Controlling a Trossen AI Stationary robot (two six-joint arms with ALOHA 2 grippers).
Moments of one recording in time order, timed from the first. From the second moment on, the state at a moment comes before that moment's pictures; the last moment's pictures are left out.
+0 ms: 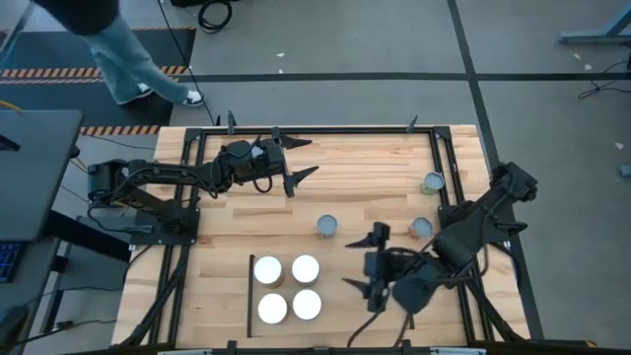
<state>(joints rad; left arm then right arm) 0.24 1.37 0.77 0.71 -0.02 0.17 0.70 1.61 1.61 -0.76 0.77 0.43</state>
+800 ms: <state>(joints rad) 0.24 1.37 0.77 0.71 -0.02 0.17 -0.05 0.96 0.95 -1.36 0.29 0.90</state>
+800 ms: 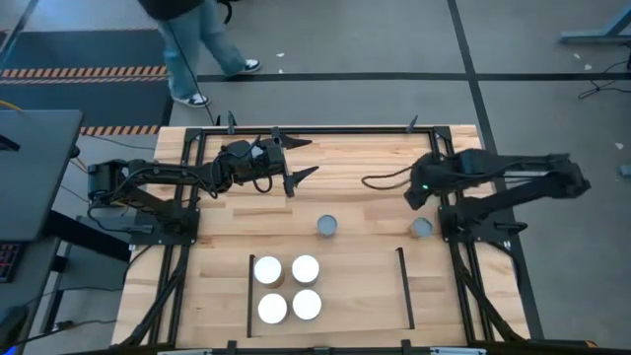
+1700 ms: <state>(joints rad) 0.24 1.37 0.77 0.71 -0.02 0.17 -0.10 1.27 0.64 -1.08 -0.19 0.71</state>
